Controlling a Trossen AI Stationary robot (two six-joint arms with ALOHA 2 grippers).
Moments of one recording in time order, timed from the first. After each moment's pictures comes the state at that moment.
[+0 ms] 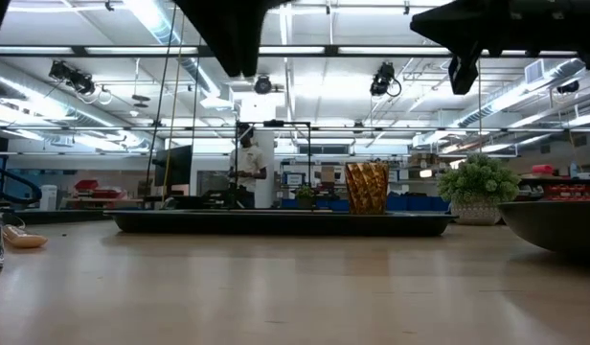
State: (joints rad) left arm -0.38 2.01 1.92 -1.36 -0.38 0.14; right arm 0.21 0.88 0.26 0.72 0.30 0.39
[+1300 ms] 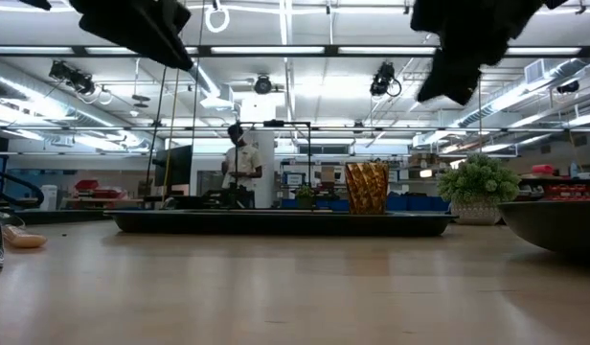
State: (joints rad) left arm -0.42 1.20 0.85 -0.41 -0.40 0.03; right arm 0.23 1.20 0.80 -0.40 0.12 0.48
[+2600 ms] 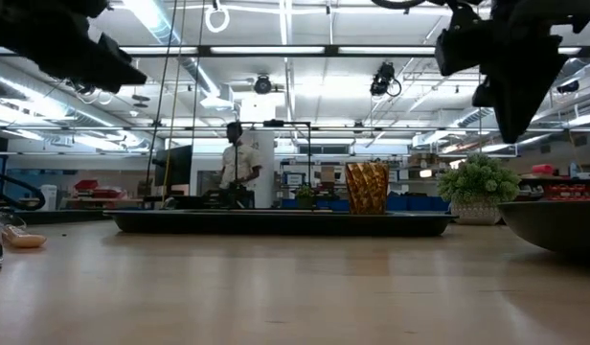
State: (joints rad) left arm -0.45 0.67 0.33 -0.02 -0.44 -0.07; right arm 0.15 1.28 0.96 -1.03 -0.05 0.49
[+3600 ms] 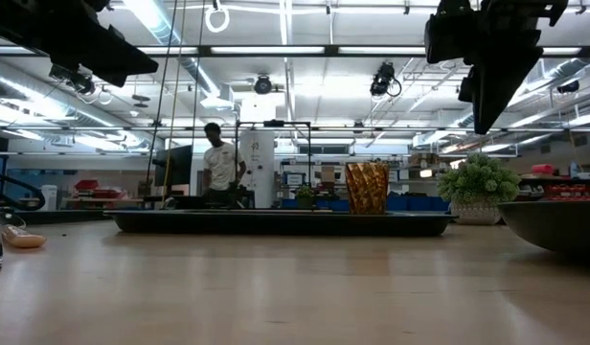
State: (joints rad) left arm -0.43 0.67 0.33 0.04 -0.47 -0.07; right arm 0.15 1.26 0.95 -0.91 -0.02 0.50
